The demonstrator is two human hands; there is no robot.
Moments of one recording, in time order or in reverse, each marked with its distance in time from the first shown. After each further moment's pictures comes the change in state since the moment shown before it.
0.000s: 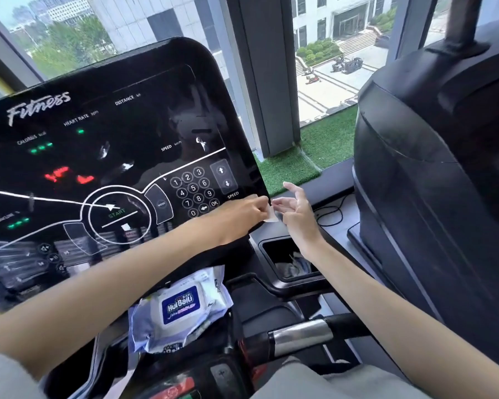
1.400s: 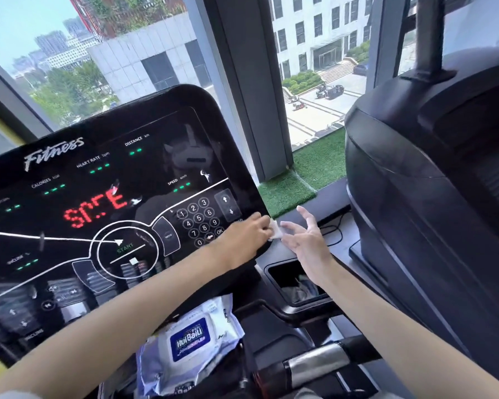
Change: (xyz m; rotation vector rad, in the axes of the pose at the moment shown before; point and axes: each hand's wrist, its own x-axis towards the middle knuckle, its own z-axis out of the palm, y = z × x) left_hand 0.004 0.001 -0.005 0.065 0.114 0.000; right_hand -0.011 -0.003 -0.007 0.385 -0.031 0.106
